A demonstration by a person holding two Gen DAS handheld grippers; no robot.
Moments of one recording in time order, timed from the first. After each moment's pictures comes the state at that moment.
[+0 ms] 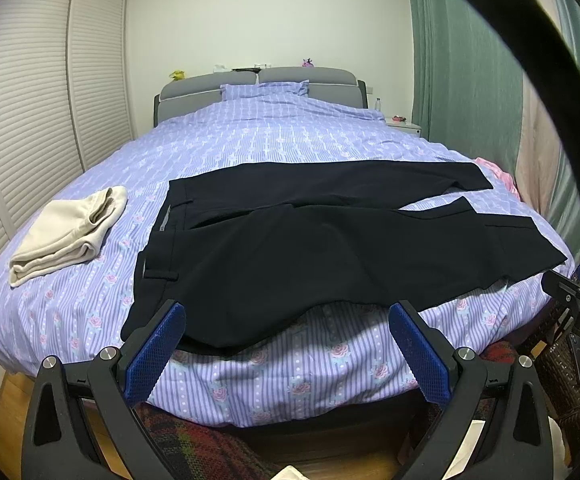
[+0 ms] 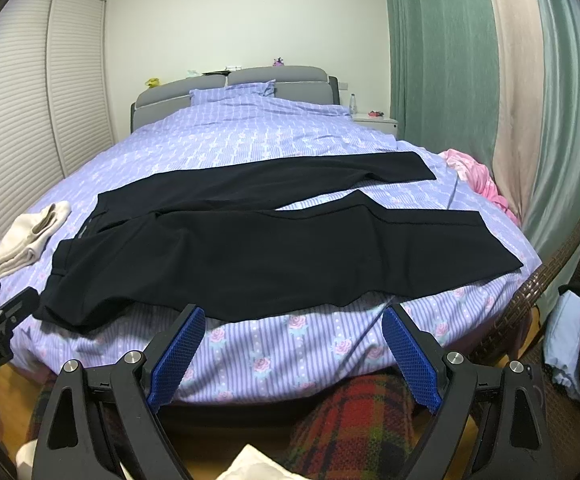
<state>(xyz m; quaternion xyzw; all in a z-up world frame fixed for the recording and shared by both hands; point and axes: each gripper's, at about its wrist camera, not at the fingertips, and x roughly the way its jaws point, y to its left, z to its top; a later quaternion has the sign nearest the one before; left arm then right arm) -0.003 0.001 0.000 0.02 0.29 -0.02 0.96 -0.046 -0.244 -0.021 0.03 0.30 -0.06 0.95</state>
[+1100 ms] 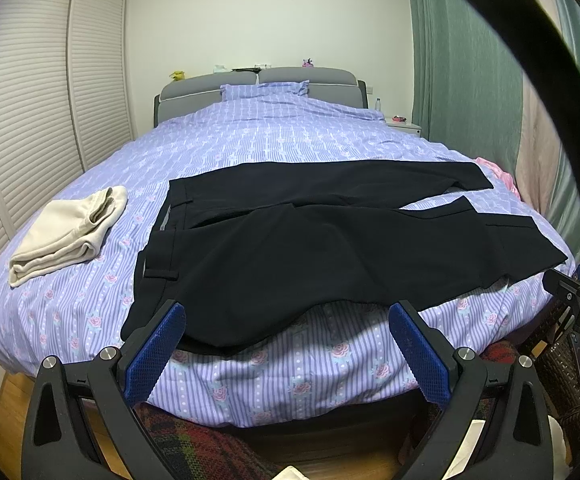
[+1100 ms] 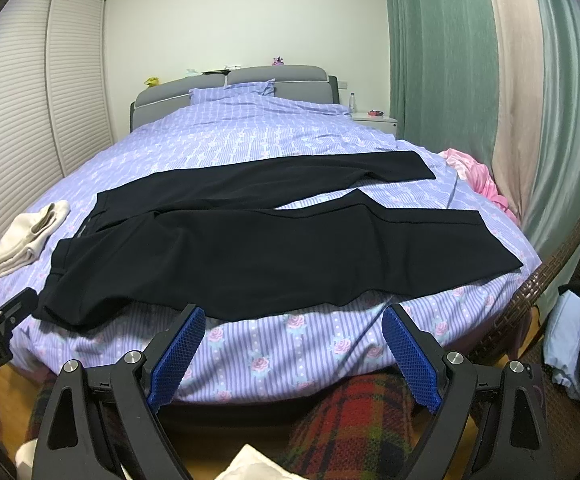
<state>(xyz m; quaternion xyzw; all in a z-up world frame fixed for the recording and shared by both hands) -0.004 0.001 -0.002 0.02 0.29 -0.02 0.96 -0.043 -0.244 -0.024 0.03 0.30 -0.06 0.95</state>
